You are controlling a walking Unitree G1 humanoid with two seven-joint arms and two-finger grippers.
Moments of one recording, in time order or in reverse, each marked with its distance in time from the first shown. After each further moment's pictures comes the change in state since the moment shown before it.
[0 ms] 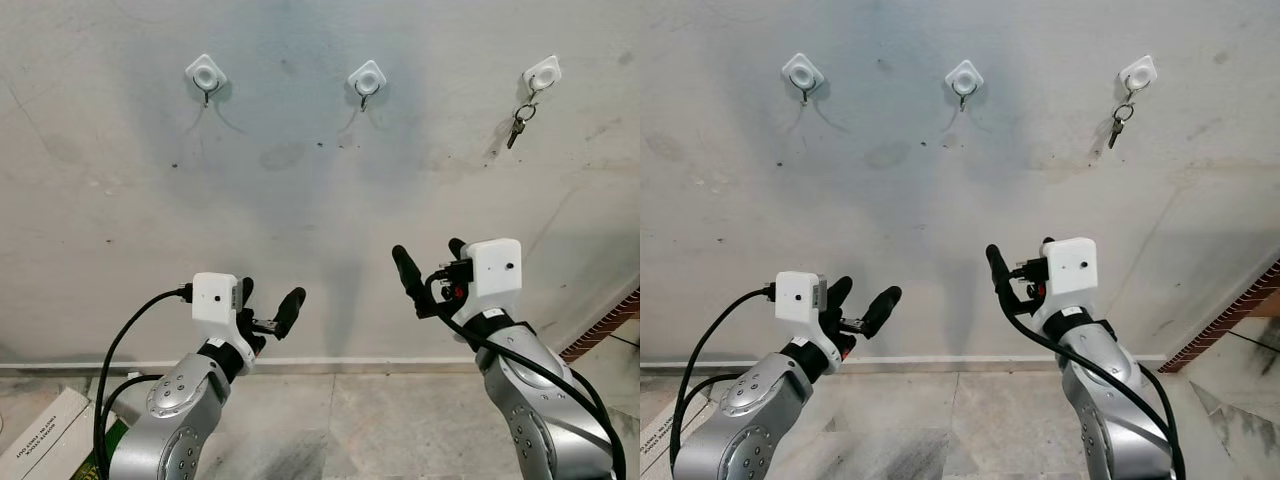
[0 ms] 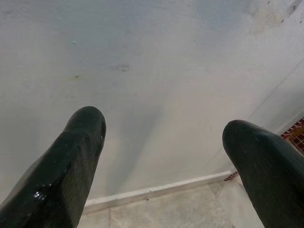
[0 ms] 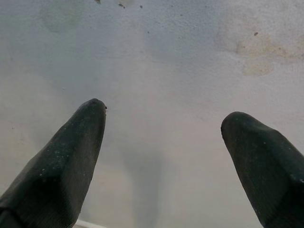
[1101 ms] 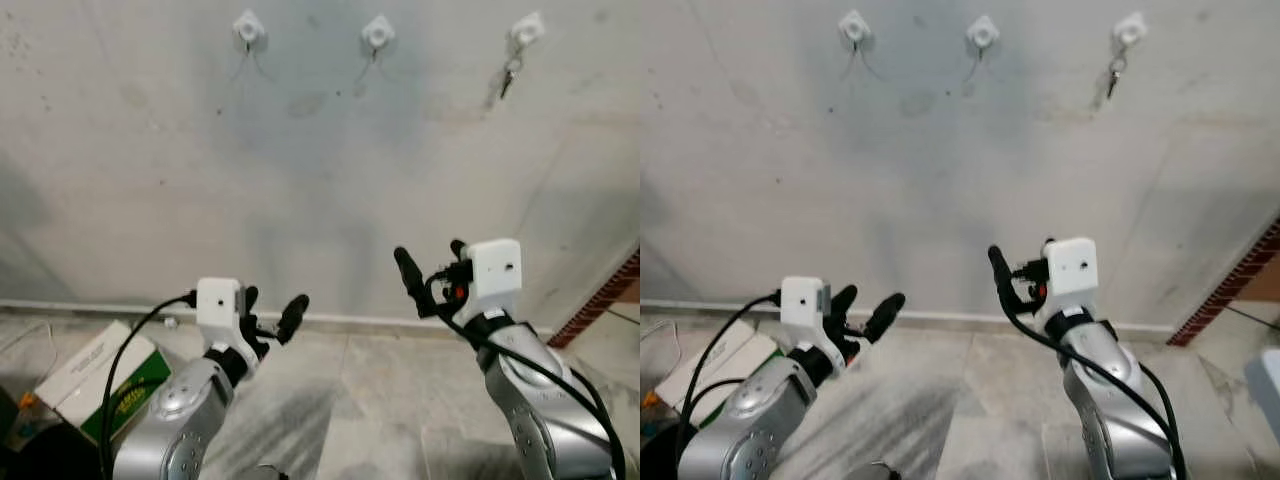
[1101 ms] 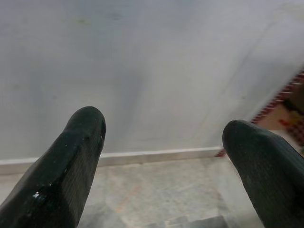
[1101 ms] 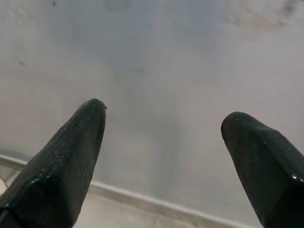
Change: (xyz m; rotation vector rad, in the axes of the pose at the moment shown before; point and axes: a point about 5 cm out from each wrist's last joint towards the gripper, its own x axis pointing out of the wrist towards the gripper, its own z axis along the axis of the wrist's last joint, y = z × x) left arm 0.005 -0.004 0.000 -0.020 0.016 -0.021; right arm 0.000 -0.006 -0.003 -0.009 0.005 -0.027
